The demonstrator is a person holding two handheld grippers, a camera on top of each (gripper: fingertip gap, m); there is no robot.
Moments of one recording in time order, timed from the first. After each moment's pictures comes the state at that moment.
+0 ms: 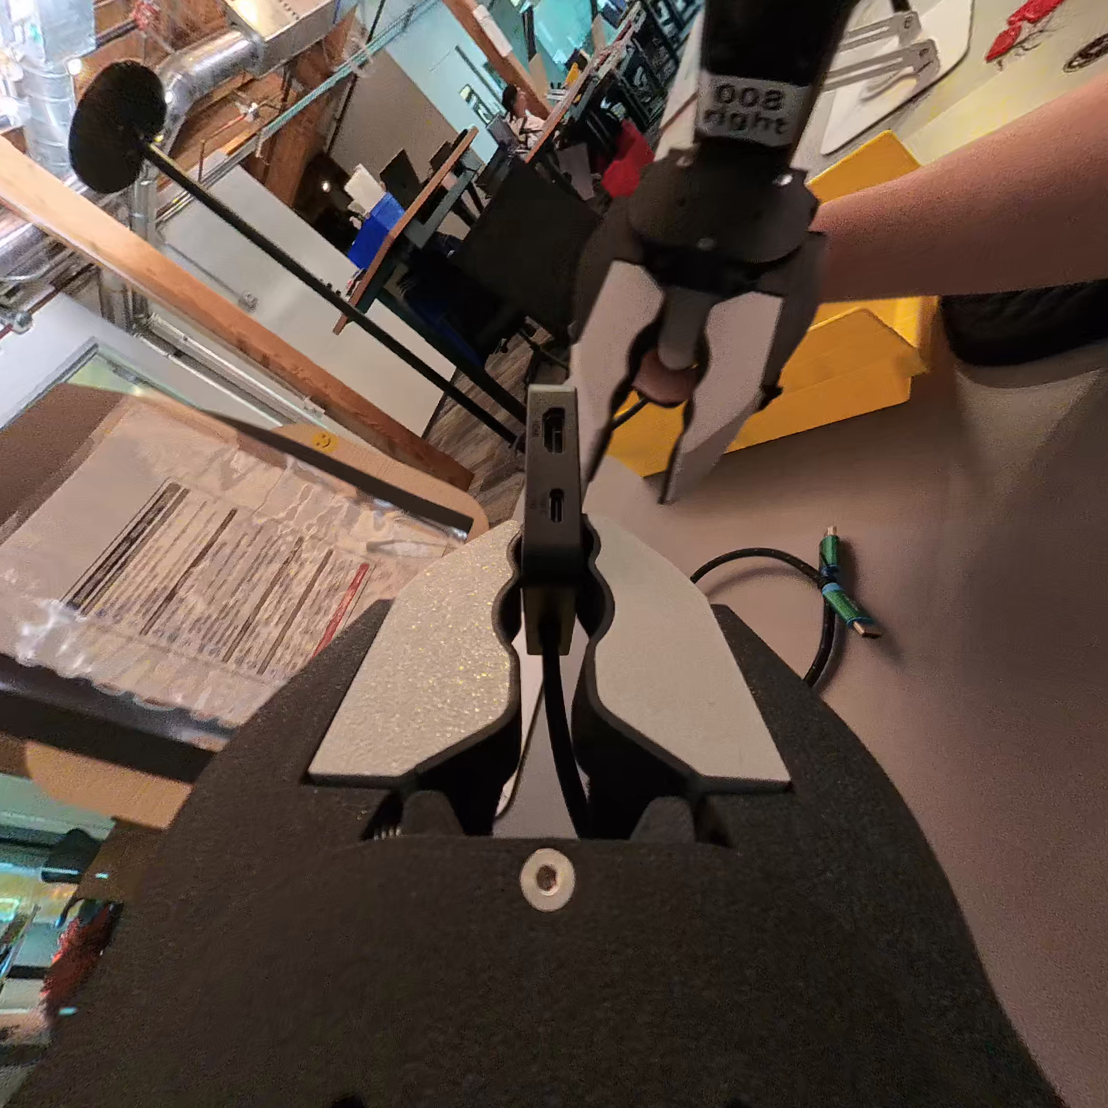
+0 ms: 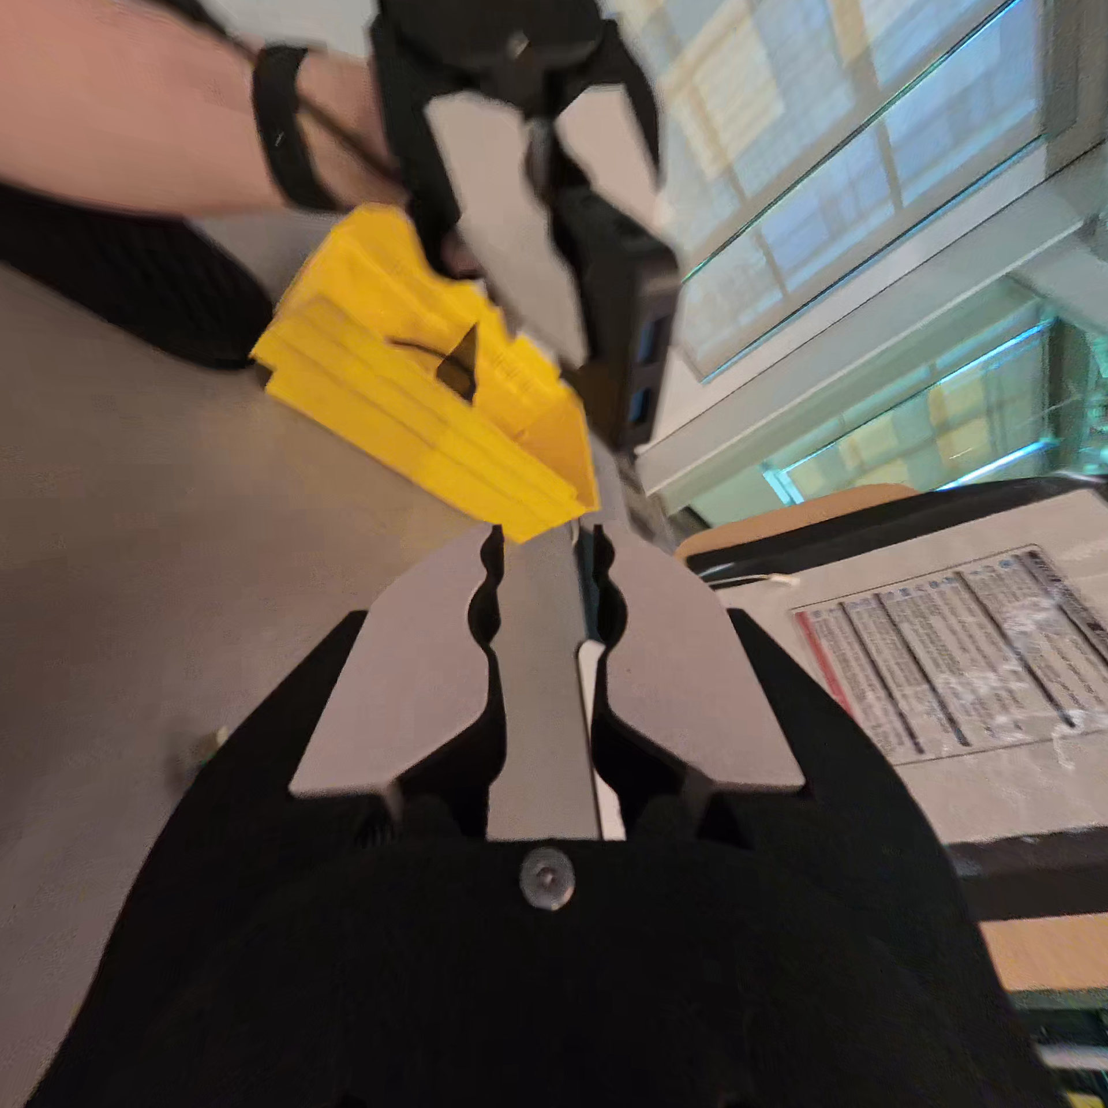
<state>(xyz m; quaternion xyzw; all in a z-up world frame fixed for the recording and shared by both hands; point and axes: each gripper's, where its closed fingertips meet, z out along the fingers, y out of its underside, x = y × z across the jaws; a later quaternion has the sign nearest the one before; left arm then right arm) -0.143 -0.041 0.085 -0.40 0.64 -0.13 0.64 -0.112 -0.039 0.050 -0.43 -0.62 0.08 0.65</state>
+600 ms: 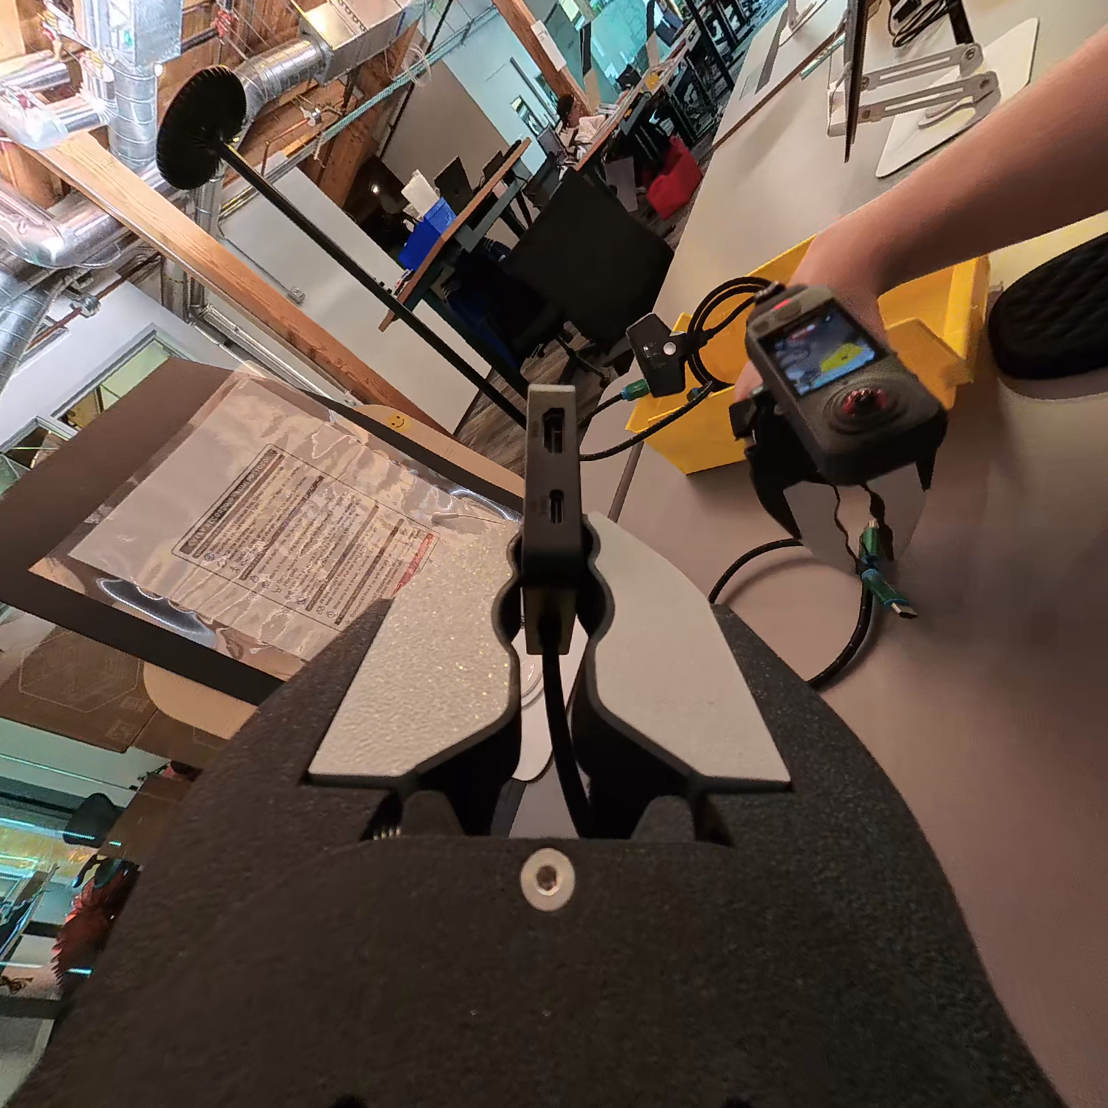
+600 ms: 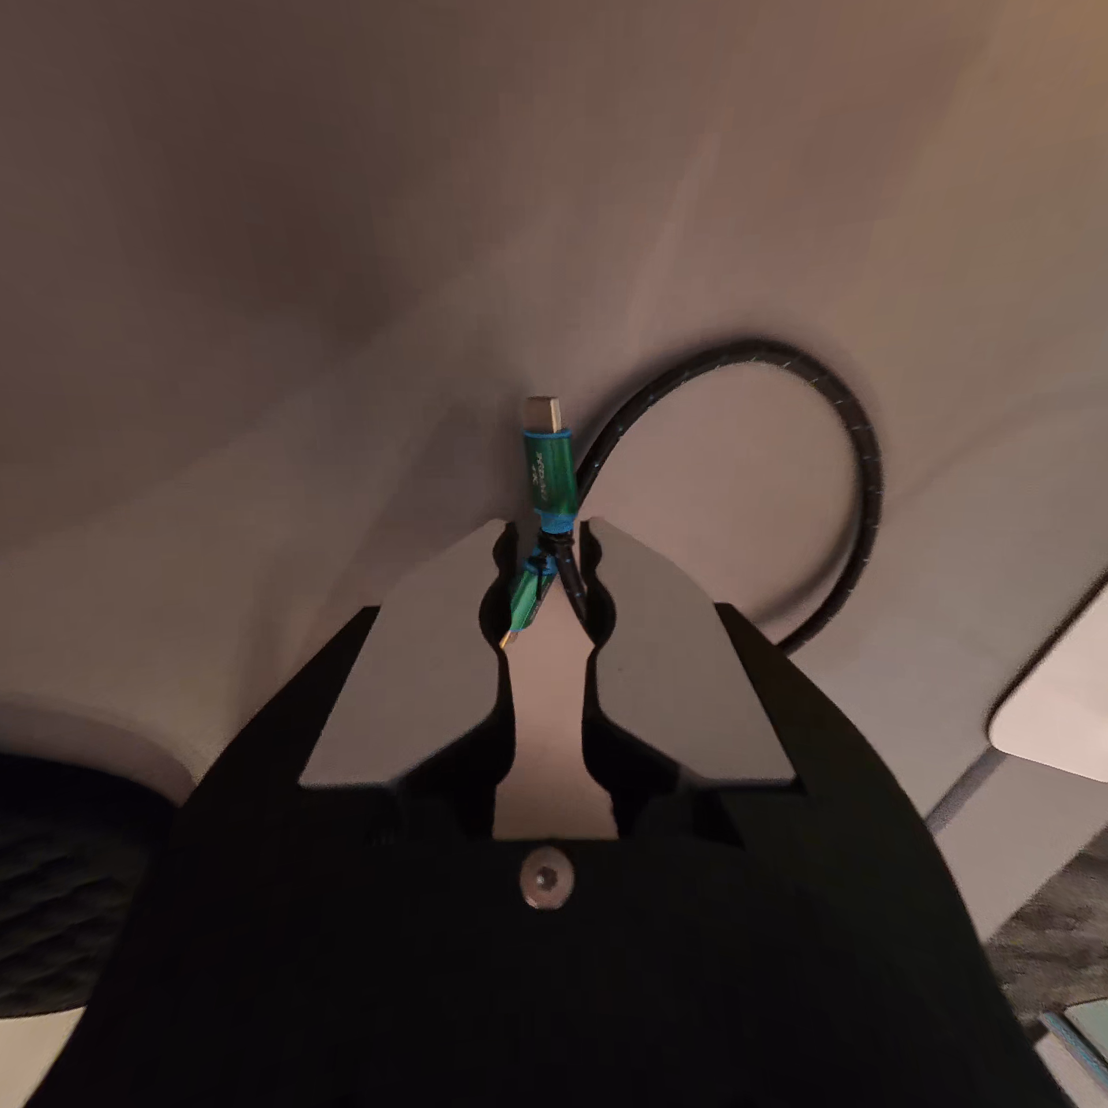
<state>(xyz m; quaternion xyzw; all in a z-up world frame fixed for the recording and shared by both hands) -0.184 -0.029 0.114 -0.41 0.62 -0.13 0.66 -0.060 -0.056 -0.133 -0.60 -0.79 0.02 0.13</state>
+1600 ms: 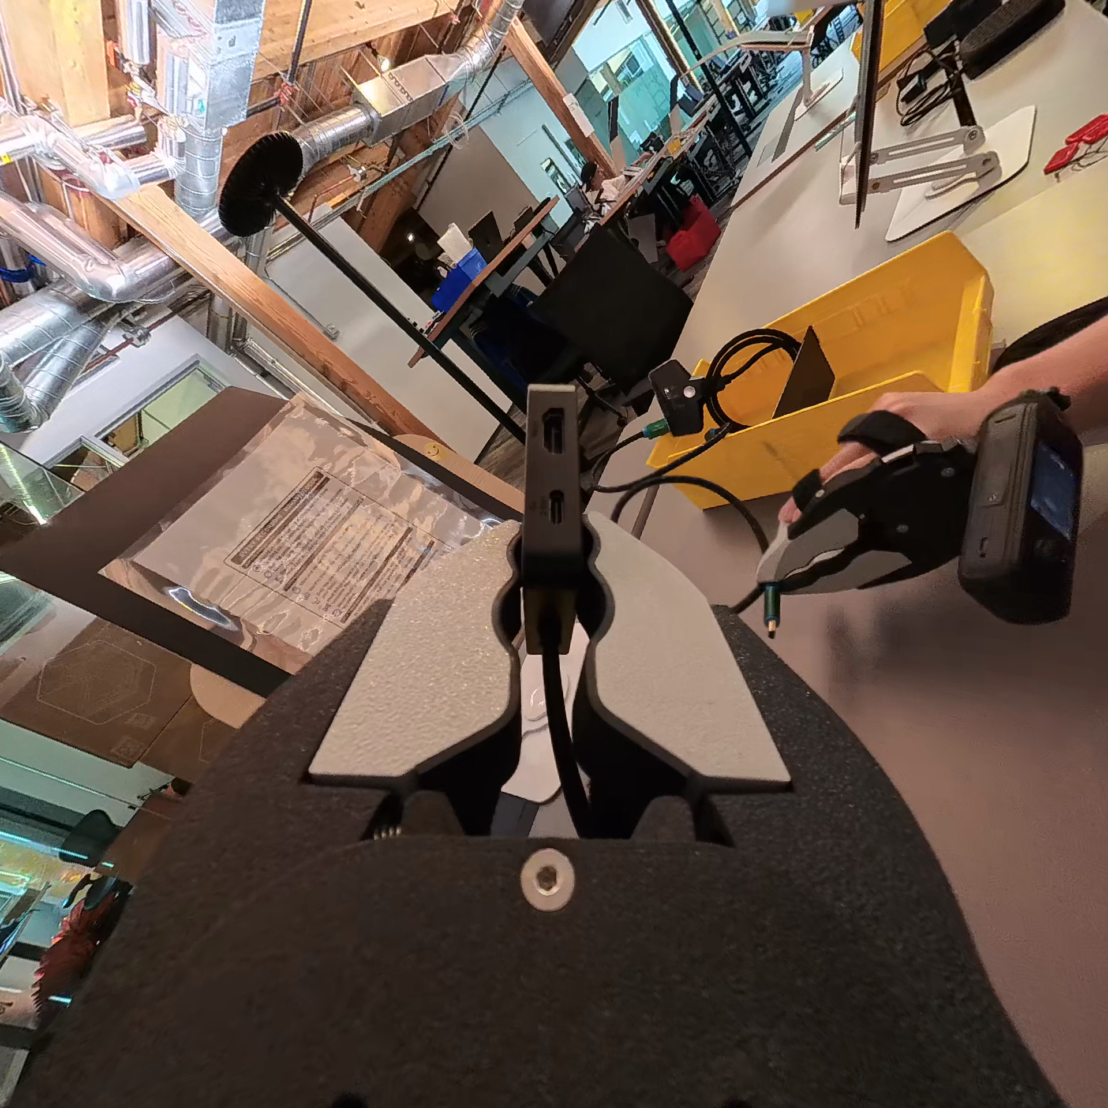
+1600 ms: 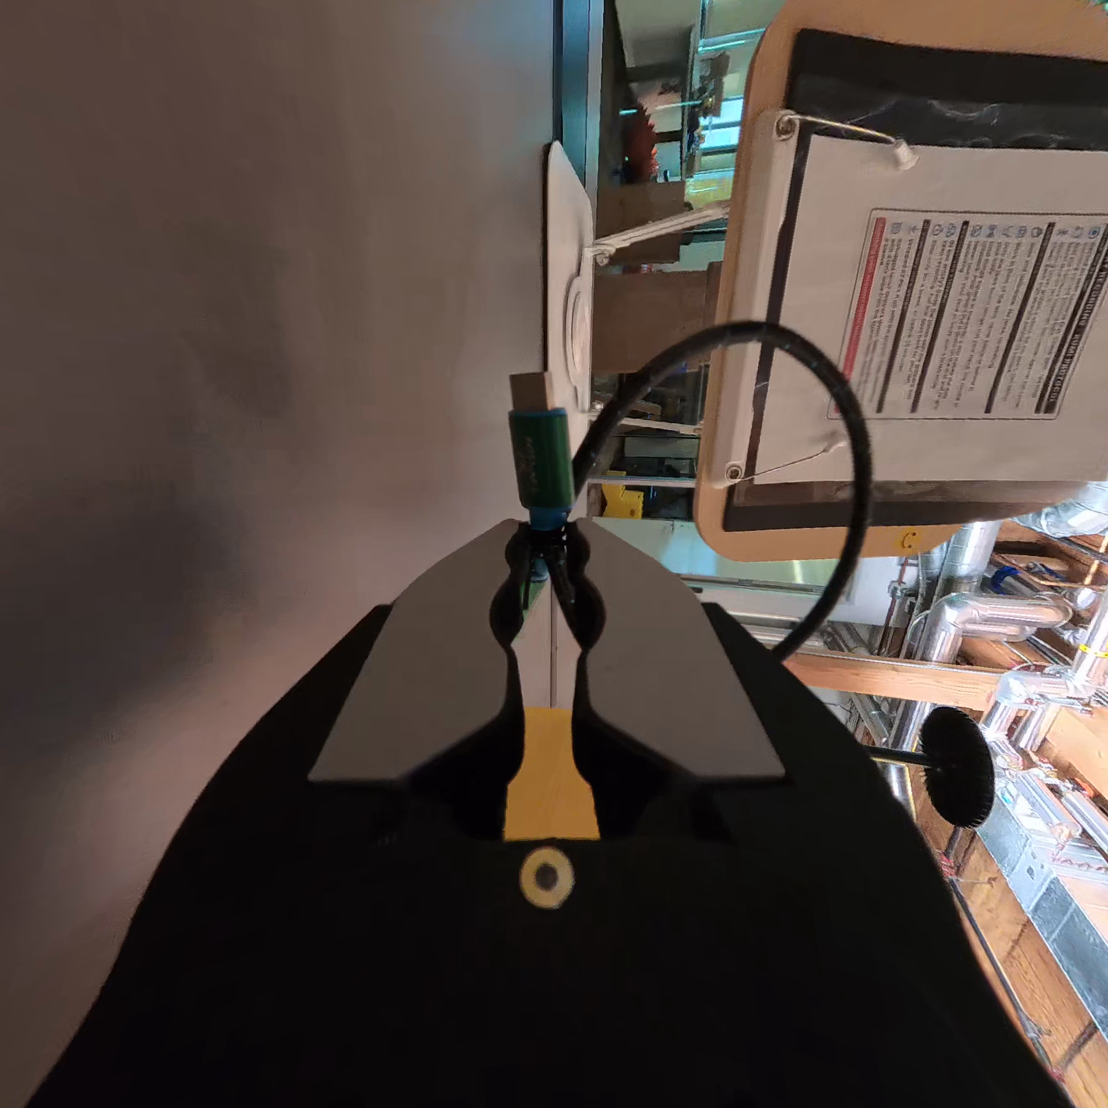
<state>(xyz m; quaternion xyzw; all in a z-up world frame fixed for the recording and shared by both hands) -0.201 -0.036 0.138 -0.40 0.59 -0.15 0.69 -0.047 0.016 -0.091 -0.56 -0.55 -0.41 0.46</state>
